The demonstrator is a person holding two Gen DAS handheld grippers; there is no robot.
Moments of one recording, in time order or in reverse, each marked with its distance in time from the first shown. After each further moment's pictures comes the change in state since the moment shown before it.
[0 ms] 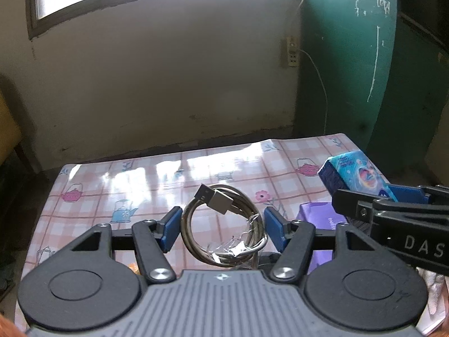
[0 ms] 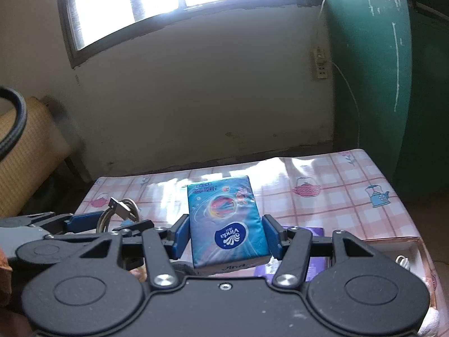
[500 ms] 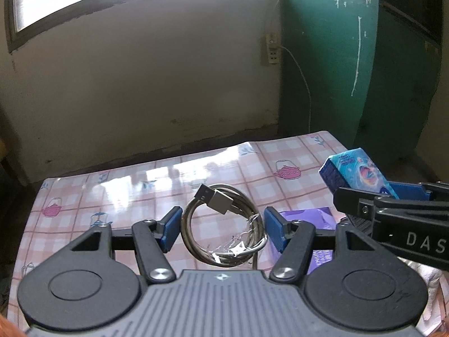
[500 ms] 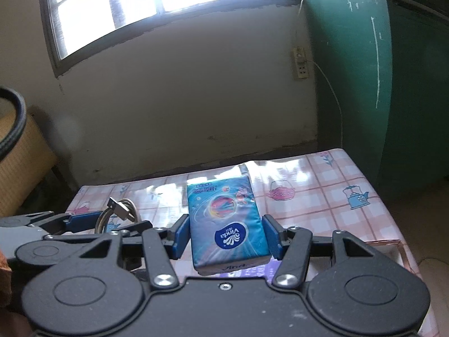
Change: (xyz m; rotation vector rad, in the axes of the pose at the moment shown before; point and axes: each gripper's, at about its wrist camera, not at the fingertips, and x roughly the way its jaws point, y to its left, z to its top) left arm 0.015 -0.037 0.011 0.055 -0.002 -0.041; right arm -0.001 -0.042 0.006 0.033 -0.011 -0.047
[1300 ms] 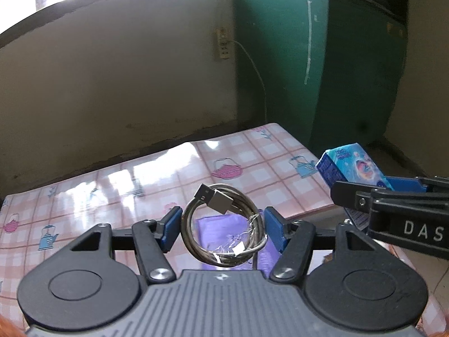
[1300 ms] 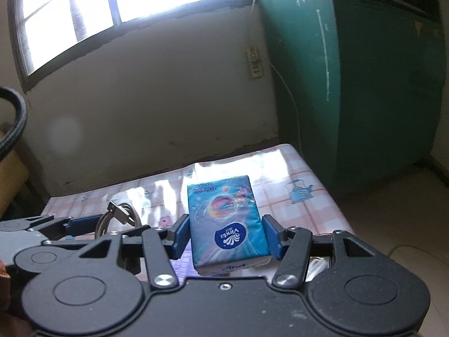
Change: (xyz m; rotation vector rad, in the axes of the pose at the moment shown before) left arm 0.012 -0.076 0.000 0.082 0.007 -0.121; right arm -0.017 -0.055 -0.006 0.075 -0.014 -0.111
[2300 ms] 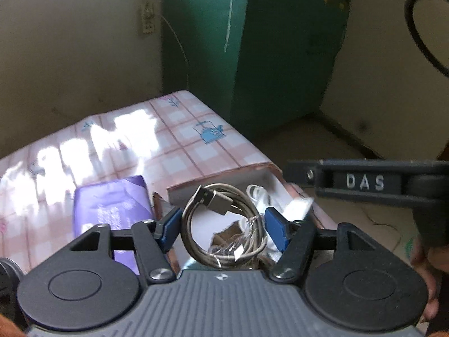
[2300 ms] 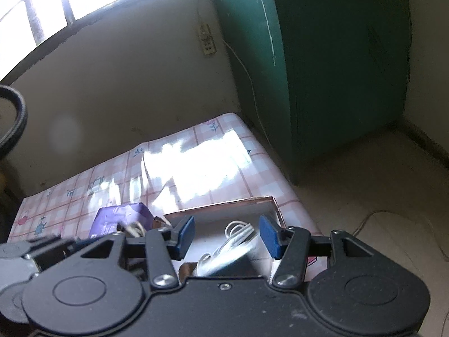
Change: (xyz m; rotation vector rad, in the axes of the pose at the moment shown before) left arm 0.036 -0.076 -0.031 0.058 0.080 -0.287; right arm 0.002 -0.092 -0.029 0.103 0.063 -0.086
